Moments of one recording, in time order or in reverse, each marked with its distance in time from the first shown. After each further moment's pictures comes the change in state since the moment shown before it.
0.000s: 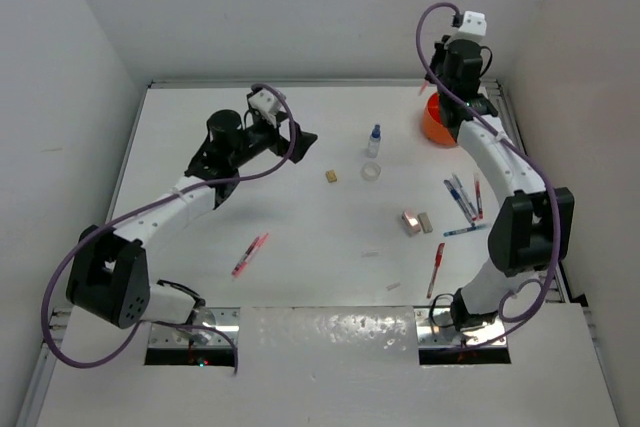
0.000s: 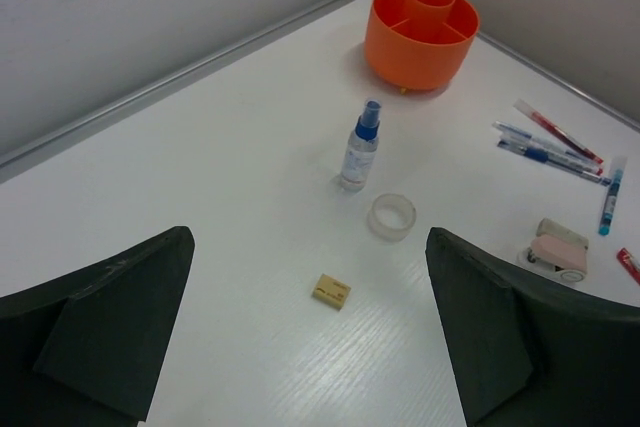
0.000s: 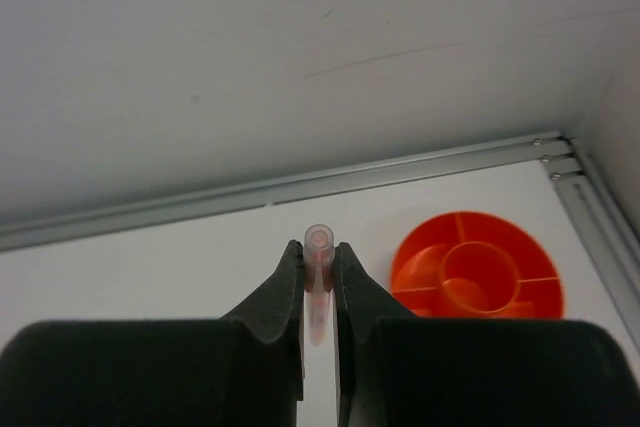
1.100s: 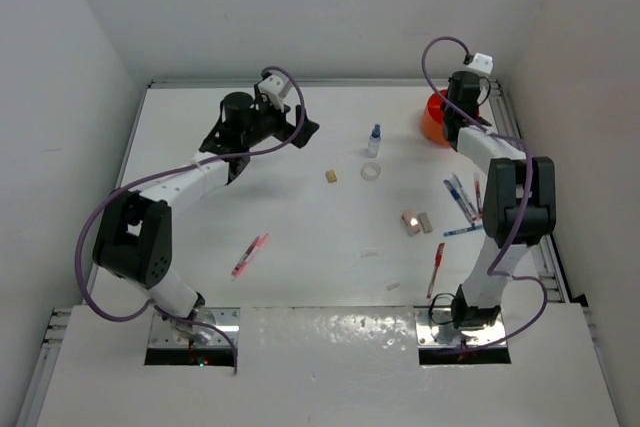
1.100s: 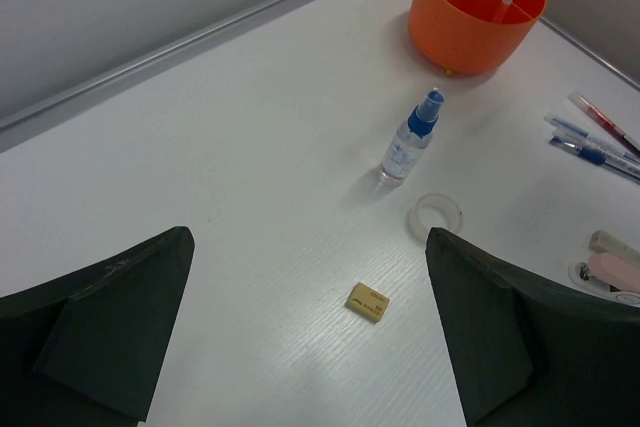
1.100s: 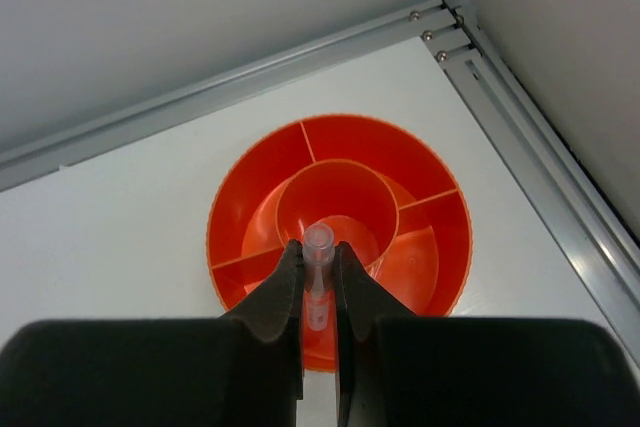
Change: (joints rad) left arm 0.048 0.246 0.176 -0.039 -0.002 -0.004; right arm -0.162 0.221 -0.141 0.179 0.127 0.019
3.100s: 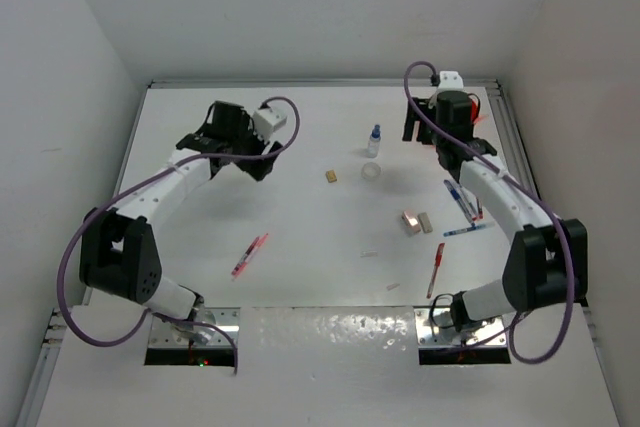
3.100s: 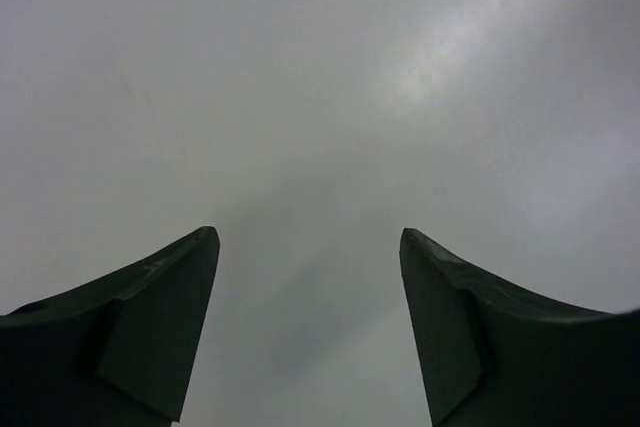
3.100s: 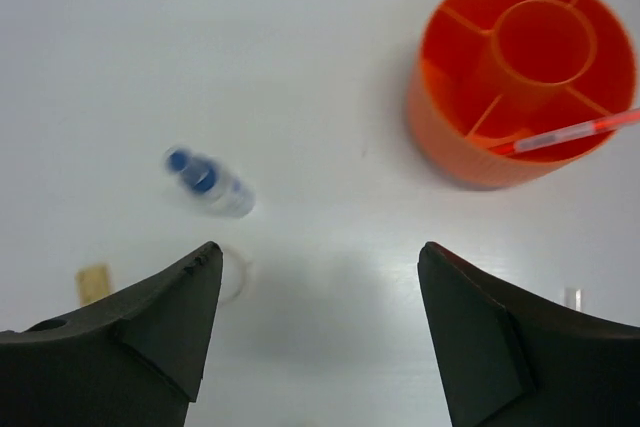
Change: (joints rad) left arm 0.071 -0.107 0.063 -0.734 -0.137 0.428; right arm 0.164 -0.400 -0.214 -0.337 -0.232 -0.058
